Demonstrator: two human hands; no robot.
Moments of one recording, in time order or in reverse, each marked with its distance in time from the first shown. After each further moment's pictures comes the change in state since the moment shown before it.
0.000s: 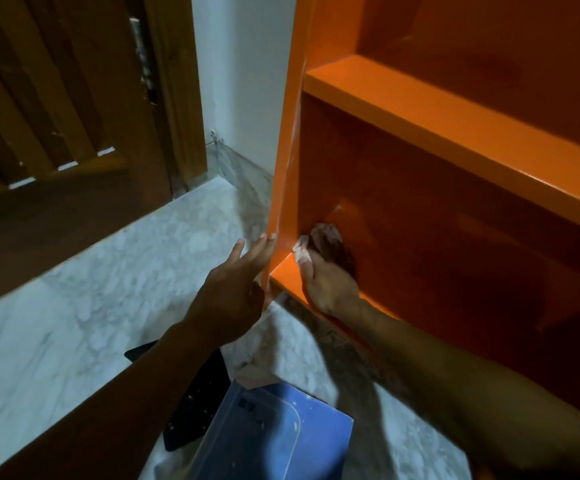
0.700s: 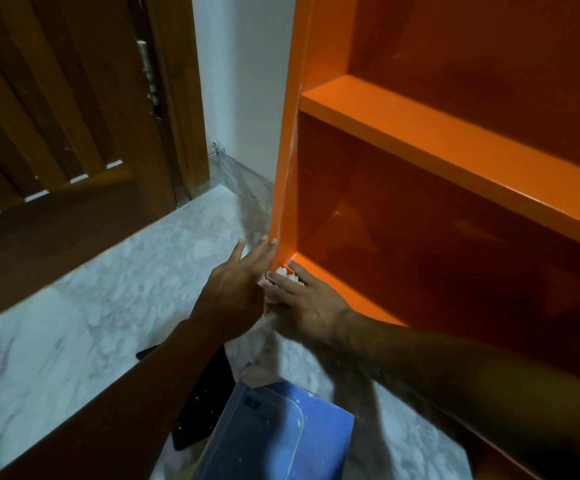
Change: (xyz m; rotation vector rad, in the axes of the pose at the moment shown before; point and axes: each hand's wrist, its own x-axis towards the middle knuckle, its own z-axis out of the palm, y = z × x) left_hand 0.006 0.003 -0.006 0.224 -0.027 0.023; right_hand -0.025 -0.019 -0.007 -0.873 -0.151 -0.833
